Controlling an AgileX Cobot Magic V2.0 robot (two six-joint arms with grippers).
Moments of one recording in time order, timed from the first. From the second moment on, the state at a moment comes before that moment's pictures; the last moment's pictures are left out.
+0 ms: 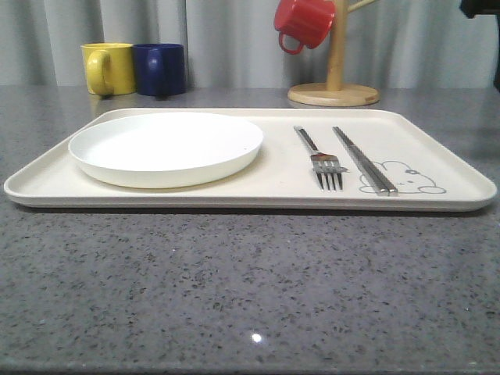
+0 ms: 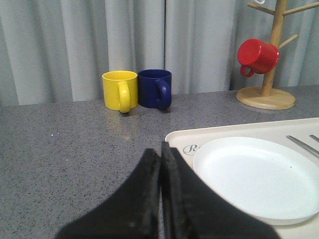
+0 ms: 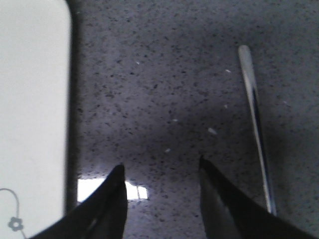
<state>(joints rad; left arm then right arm) -0.20 0.31 -0.35 -0.38 0.16 0.38 0.05 1.53 -1.30 -0.04 0.93 0.16</state>
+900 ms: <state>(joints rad) -0.20 0.31 -0.35 -0.38 0.16 0.38 -0.18 1.70 -1.30 0.06 0.95 -0.09</state>
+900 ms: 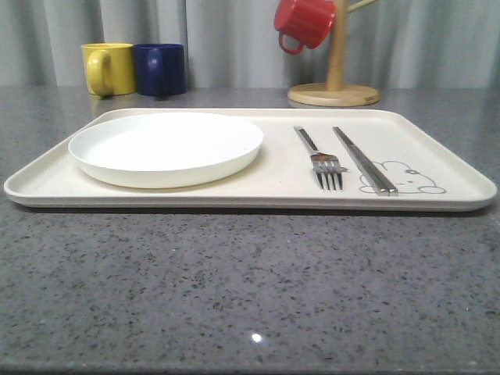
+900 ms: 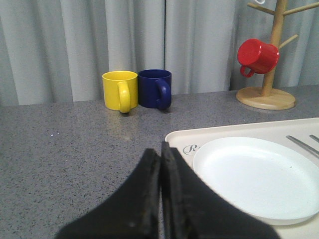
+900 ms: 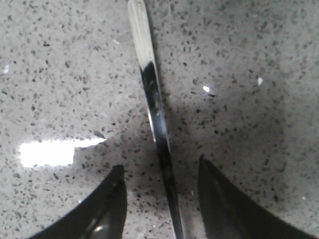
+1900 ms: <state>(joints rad) -0.20 0.31 -0.35 -0.38 0.16 0.38 -0.10 1.50 -1.30 0.13 0.99 0.03</state>
